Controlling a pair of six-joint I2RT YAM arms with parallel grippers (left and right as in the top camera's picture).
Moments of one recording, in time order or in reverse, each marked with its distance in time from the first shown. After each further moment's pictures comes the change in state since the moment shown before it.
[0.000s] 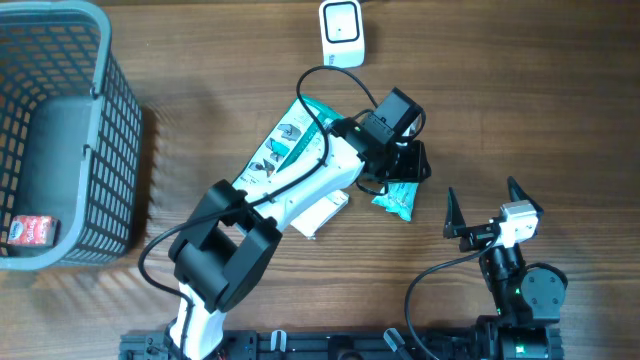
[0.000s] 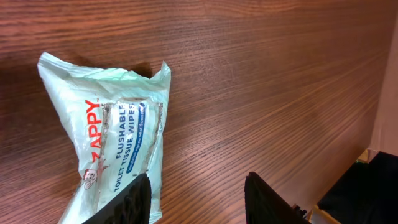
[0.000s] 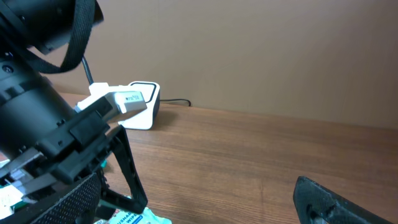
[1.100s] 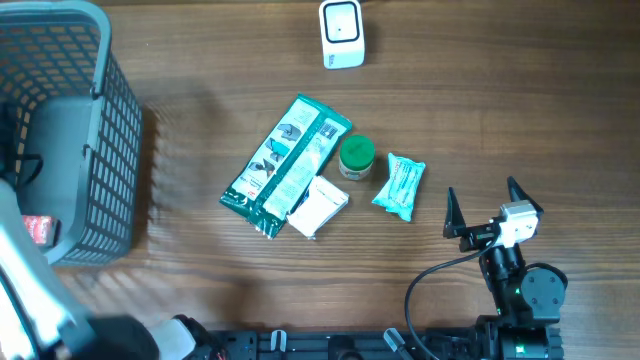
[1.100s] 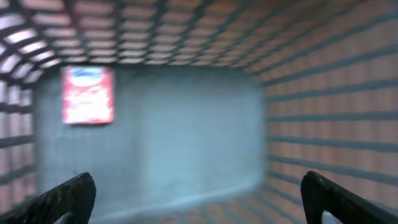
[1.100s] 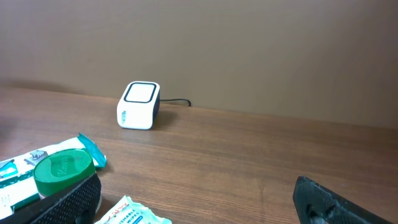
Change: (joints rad) left arm 1.440 -0.517 0.025 -0.483 -0.555 -0.163; right arm 0.000 0.000 0.000 0.000 0.000 0.000
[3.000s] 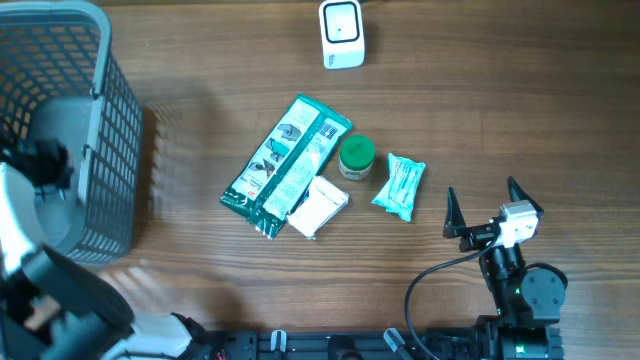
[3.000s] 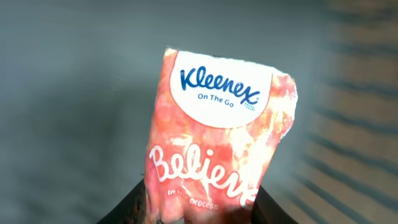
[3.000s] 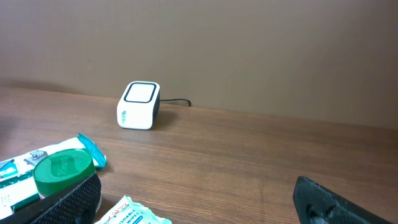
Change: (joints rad) left arm 0.059 0.139 -0.267 0.310 0.399 -0.059; right arm 0.000 0.000 0.000 0.000 0.000 0.000
